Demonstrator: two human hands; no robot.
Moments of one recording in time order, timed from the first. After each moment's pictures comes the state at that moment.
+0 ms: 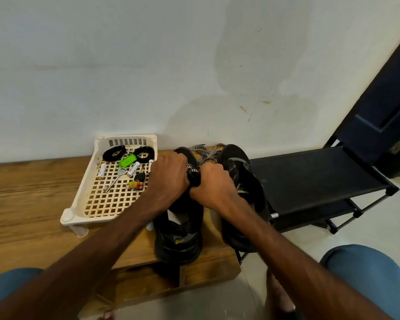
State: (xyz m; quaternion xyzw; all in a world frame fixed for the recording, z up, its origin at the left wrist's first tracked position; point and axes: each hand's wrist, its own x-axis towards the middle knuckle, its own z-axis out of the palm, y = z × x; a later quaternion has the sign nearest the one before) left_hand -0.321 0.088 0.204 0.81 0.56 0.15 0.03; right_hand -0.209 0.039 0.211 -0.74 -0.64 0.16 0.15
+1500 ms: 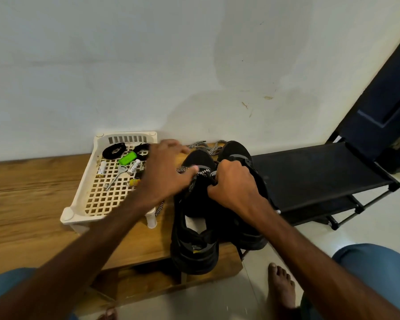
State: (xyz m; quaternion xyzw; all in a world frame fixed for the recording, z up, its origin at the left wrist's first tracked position) left_hand -0.342 0.095 0.195 0.80 0.51 0.28 0.17; right_hand -0.184 0.030 0.214 -0.78 -0.61 0.09 0.10
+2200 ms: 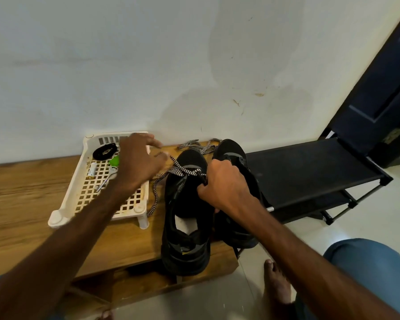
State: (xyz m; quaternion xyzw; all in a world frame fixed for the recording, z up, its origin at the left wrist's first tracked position) left_hand -0.357 0.121 0.205 0.73 0.57 0.33 0.19; right_hand -0.184 0.026 0.213 -0.76 -0.63 0.10 0.12
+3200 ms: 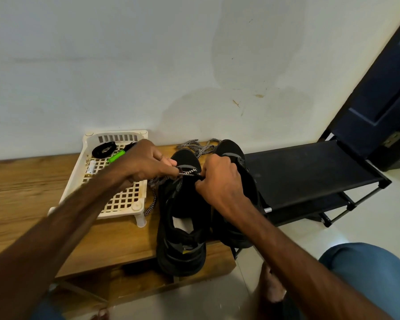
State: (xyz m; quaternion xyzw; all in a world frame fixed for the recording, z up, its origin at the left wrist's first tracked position) left_hand -0.359 0.107 0.230 0.71 0.53 0.18 0.42; right_hand -0.189 0.029 0.212 -0.78 -0.60 0.08 0.17
